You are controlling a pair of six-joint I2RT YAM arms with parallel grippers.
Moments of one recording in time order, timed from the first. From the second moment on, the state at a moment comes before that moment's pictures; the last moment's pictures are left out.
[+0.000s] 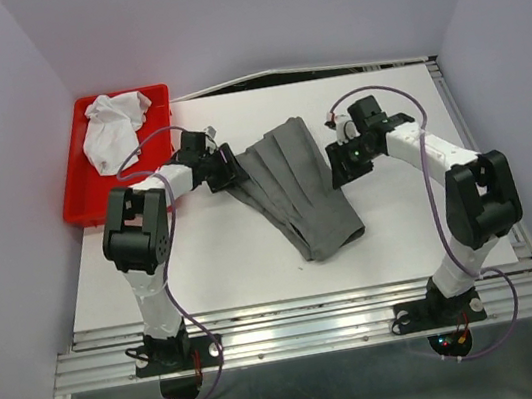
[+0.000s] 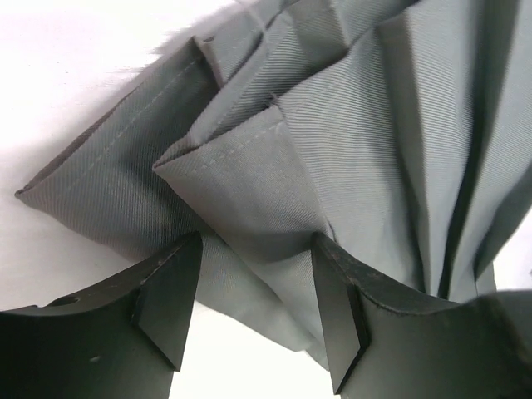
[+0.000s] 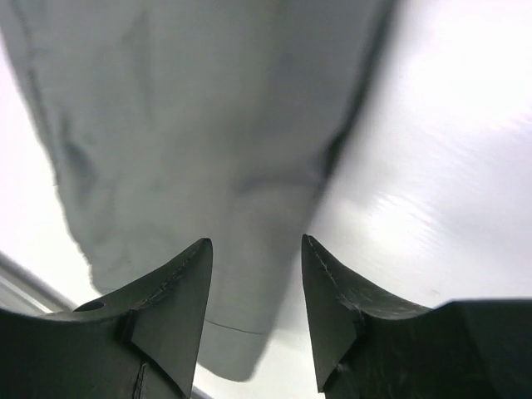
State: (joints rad) left arm -0.27 1.95 1.25 -0.16 0.35 -0.54; right arm 0.30 1.73 1.29 -0.68 -0.39 -0.04
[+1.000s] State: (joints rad) left arm -0.20 1.82 1.15 -0.05 0.29 -0.53; right arm 0.25 1.71 1.17 -0.65 -0.24 -0.11
